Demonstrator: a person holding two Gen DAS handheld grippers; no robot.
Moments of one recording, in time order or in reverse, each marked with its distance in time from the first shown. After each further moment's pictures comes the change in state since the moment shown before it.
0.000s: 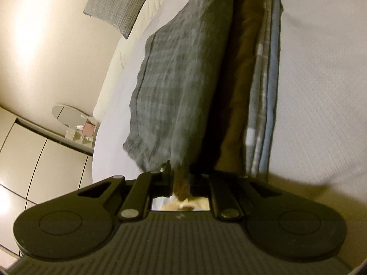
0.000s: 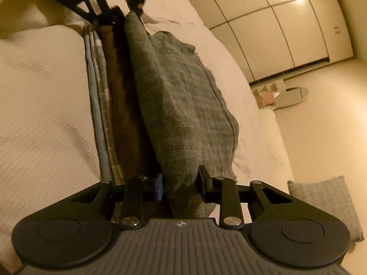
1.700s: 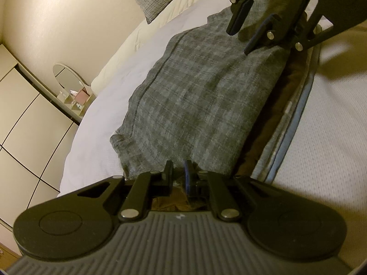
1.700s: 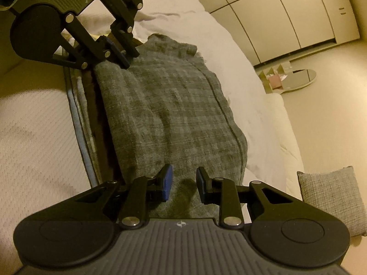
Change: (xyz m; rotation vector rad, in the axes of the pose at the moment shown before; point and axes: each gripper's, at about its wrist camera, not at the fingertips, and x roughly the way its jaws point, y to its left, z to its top) left arm -0.012 0.027 0.019 -0.315 0.020 -0.077; right arm 0.007 -0.019 0.043 0.045 0.103 0.037
